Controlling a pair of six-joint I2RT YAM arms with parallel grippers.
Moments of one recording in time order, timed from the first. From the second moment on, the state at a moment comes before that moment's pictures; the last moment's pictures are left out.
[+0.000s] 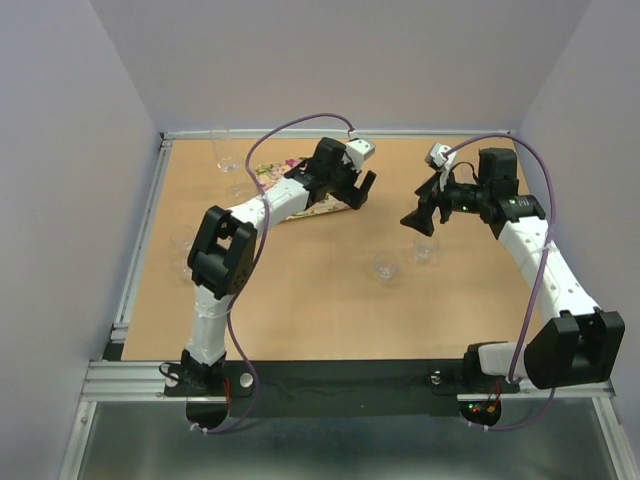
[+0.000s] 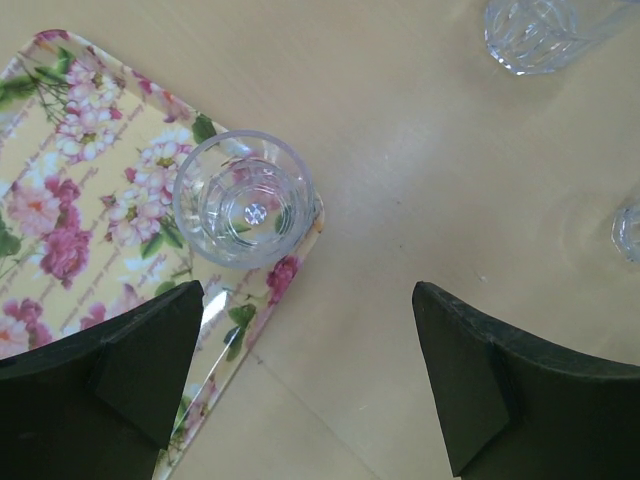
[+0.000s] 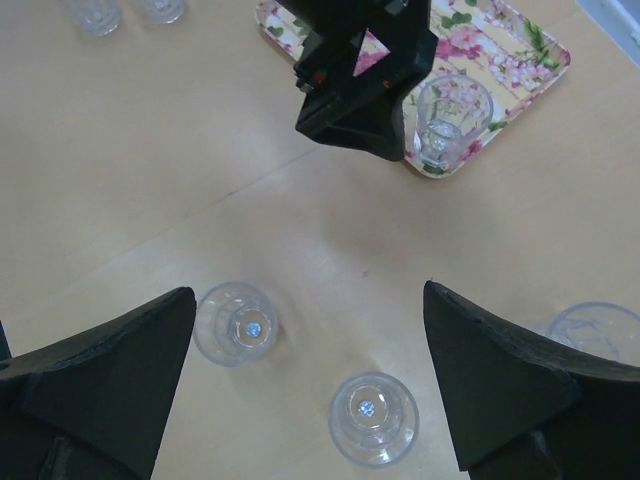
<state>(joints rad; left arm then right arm) -0.61 2.05 1.65 -0.20 0.18 0.06 0.08 1.29 1.16 -0.51 -0.88 -0.49</state>
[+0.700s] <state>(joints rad) -0.64 2.19 1.83 -0.30 0.00 0.05 0.06 1.29 1.16 -0.51 -0.91 -0.49</state>
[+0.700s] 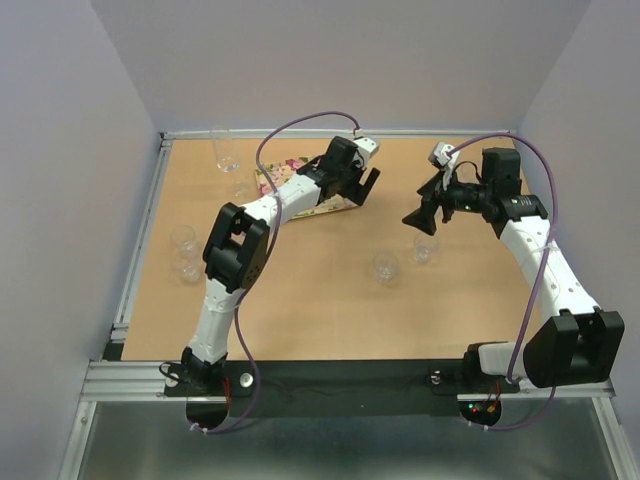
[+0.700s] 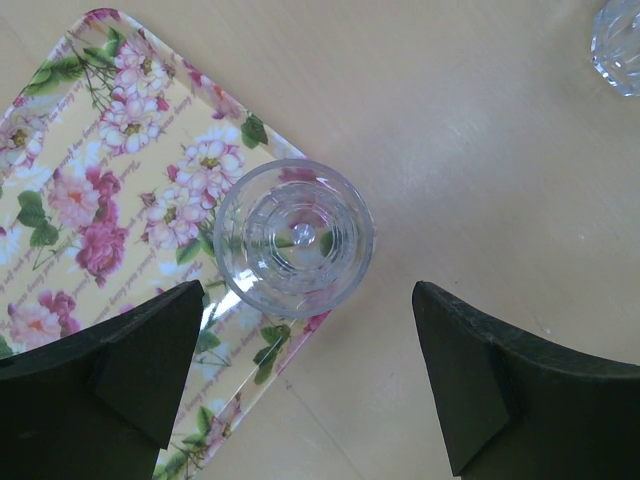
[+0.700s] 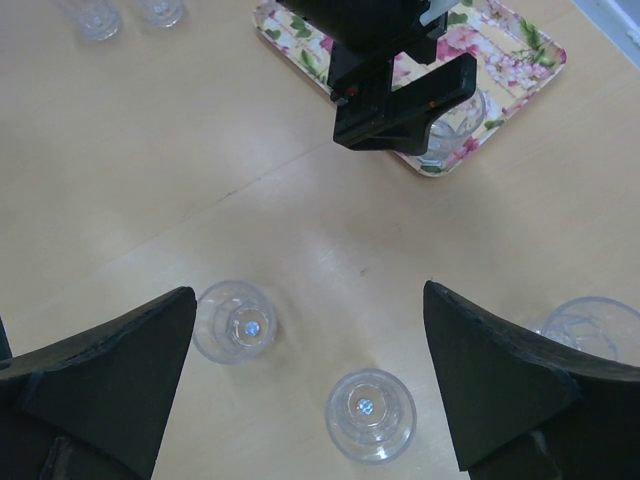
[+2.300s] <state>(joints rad) -0.49 2.50 2.26 -0.28 -0.11 -0.08 0.03 1.30 1.14 -0.51 -0.94 -0.49</state>
